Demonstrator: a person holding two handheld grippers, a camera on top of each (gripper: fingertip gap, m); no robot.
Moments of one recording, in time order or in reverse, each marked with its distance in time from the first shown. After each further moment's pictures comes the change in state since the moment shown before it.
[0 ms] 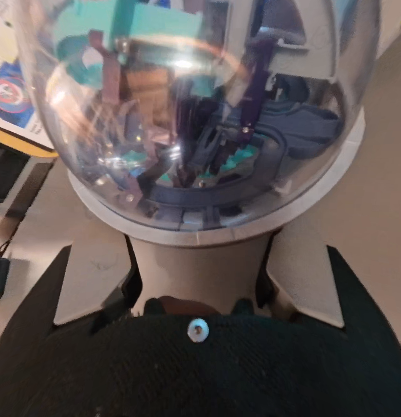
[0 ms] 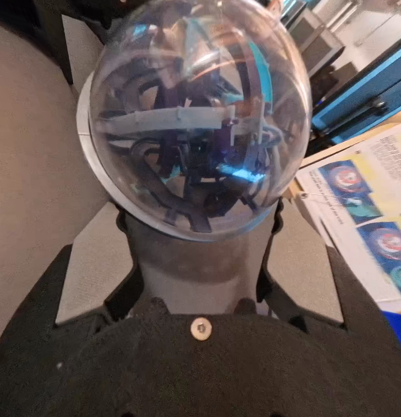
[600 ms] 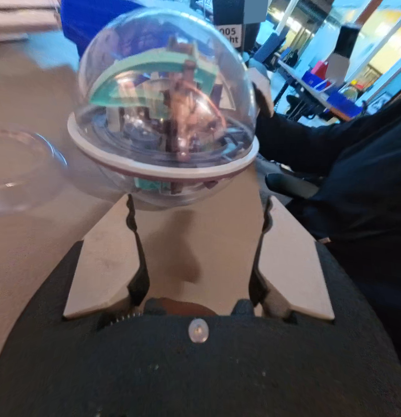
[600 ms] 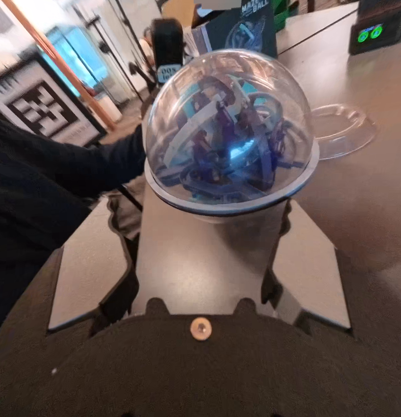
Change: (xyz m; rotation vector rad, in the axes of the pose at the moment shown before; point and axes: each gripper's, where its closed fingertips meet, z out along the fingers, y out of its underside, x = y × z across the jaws) left arm 0.006 -0.025 -0.048 0.278 0.587 -0.667; right arm 0.013 -0.006 -0.033 0.230 -0.650 0.904
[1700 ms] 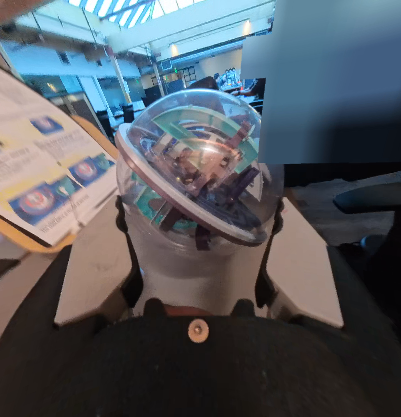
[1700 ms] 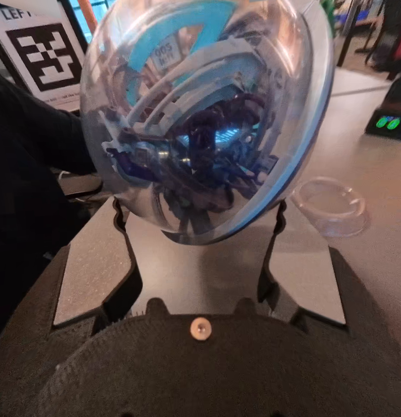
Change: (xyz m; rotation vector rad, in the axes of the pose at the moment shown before) left arm 0.032 -0.087 -0.003 0.283 -0.189 0.584; right arm -0.018 -0.030 0.030 -0.020 -0.081 -0.327
